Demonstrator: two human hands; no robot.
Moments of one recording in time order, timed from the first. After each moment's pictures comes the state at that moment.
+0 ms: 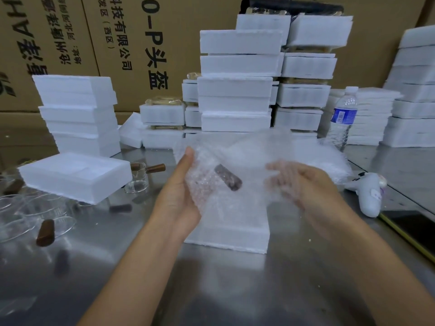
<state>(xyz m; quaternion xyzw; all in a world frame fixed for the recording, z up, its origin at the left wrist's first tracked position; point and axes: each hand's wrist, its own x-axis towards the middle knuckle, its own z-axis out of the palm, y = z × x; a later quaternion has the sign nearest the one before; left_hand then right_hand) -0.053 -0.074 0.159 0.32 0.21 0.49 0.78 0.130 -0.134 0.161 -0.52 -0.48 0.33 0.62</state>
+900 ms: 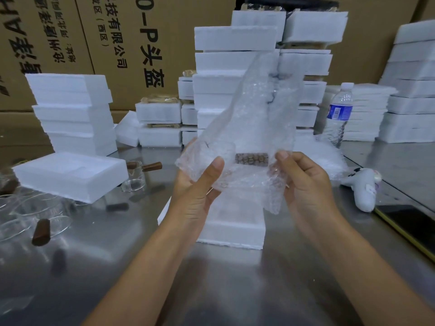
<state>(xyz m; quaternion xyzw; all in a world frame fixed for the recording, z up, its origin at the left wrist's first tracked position) -0.036 -0.073 0.139 0.48 0.15 0.55 0.66 0.122 -0.131 0.153 -0.40 -0.41 0.33 0.75</state>
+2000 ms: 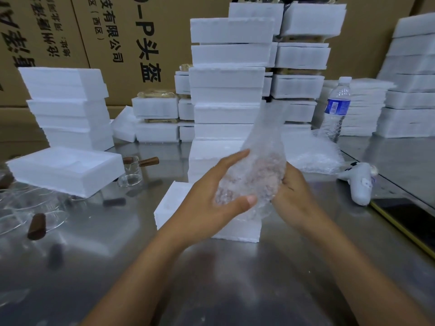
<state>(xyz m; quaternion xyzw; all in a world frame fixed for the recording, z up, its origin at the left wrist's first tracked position) -0.042 -0.092 0.135 0.82 0.23 0.39 0.35 0.120 -0.136 0.142 -0.48 -0.63 0.20 0.57</state>
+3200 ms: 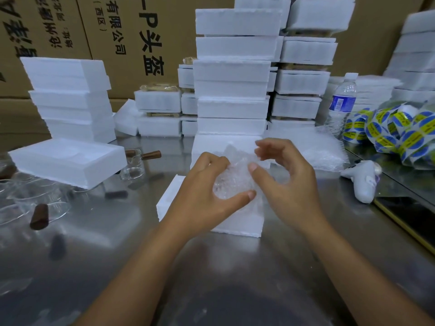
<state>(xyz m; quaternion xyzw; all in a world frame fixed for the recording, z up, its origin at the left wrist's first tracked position) -0.043 -0.085 0.127 0.83 0.30 0.44 0.19 0.106 -0.138 0.140 -0.49 -0.61 0.05 0.62</state>
